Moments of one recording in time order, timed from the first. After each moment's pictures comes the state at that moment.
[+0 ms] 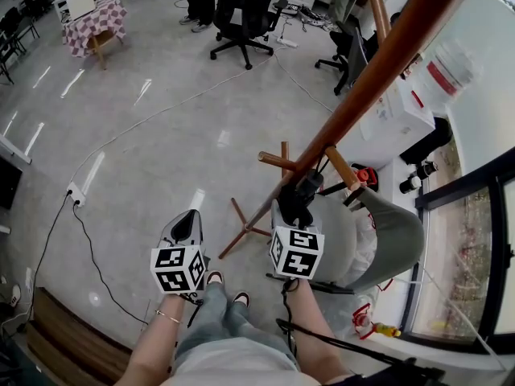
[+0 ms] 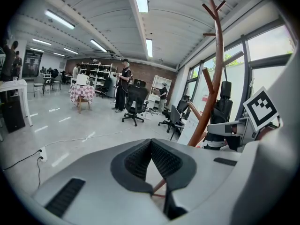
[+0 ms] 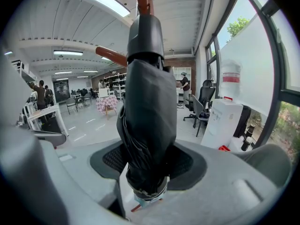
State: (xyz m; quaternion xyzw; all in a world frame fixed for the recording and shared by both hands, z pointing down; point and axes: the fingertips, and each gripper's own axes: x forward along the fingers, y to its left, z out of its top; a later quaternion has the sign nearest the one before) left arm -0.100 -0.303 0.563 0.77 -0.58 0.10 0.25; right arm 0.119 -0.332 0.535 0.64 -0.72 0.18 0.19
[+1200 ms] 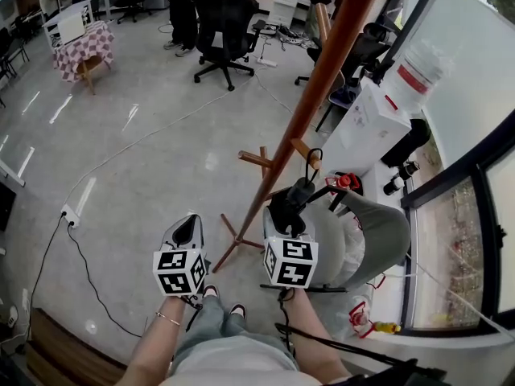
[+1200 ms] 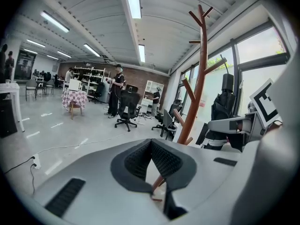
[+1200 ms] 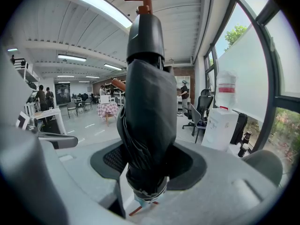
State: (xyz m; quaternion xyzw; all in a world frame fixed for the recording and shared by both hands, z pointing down) left arm -0.068 -0.282 0.531 0.80 -0.55 0.08 0.22; right arm 0.127 -0.285 0.487 0.65 -0.73 0.15 0.16
